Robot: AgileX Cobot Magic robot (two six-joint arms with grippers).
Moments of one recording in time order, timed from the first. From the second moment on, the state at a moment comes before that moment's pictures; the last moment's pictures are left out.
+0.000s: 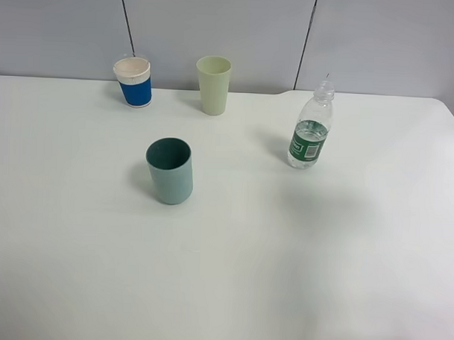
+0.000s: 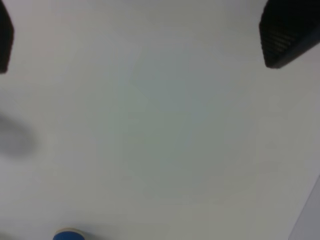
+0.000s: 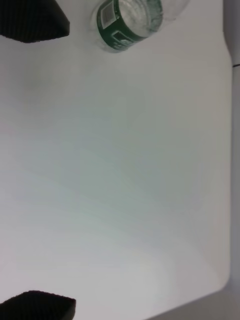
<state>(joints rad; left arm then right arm) 0.05 0.00 -0.50 0.03 1.05 -0.01 -0.02 0.73 -0.55 -0.05 0.48 -0.01</state>
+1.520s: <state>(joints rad) 0.05 0.00 -0.50 0.03 1.05 -0.01 0.10 1.62 -0.55 -0.27 -0.21 0.00</state>
